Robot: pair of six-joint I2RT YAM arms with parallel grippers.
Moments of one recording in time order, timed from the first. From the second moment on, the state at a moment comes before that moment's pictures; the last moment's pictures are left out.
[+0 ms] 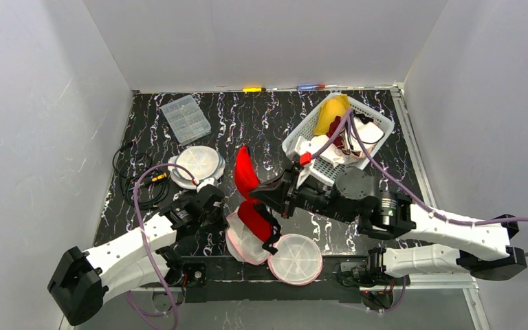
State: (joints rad) left arm -0.76 0.93 0.48 -0.57 -0.11 -0.89; right arm 1.42 1.00 1.17 -0.15 0.15 0.23
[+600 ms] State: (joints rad) left arm -0.76 0.95 0.49 -0.55 -0.09 -0.89; right arm 1.30 1.16 1.46 -0.33 0.71 -0.10
